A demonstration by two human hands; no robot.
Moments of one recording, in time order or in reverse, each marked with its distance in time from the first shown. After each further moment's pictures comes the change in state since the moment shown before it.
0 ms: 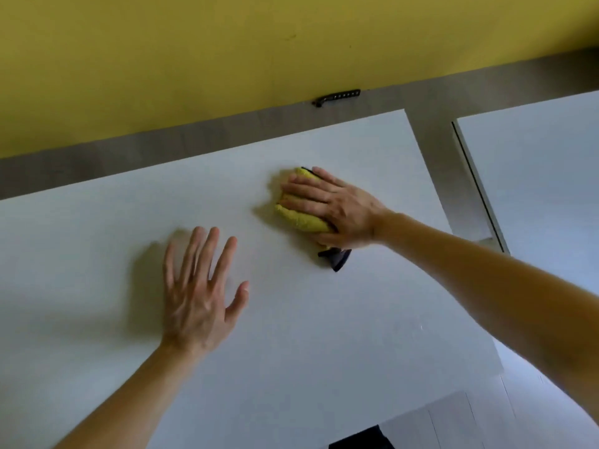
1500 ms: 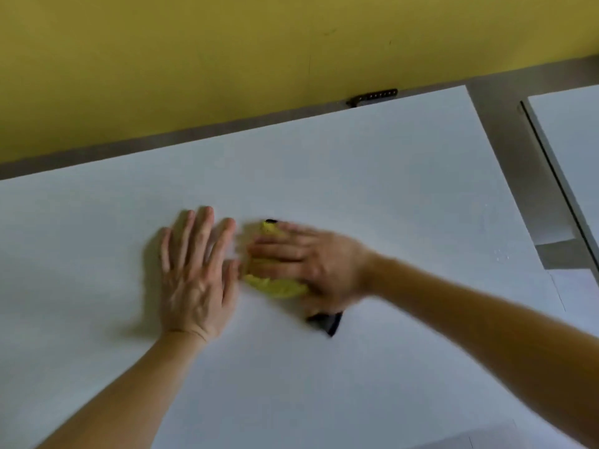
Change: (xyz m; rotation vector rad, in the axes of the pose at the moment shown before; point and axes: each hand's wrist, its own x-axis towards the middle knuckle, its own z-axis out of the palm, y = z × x) left_hand -0.025 -0.045 0.006 0.000 0.093 -0.135; right_hand 0.041 -0.132 0.029 0.184 0.065 -0.307
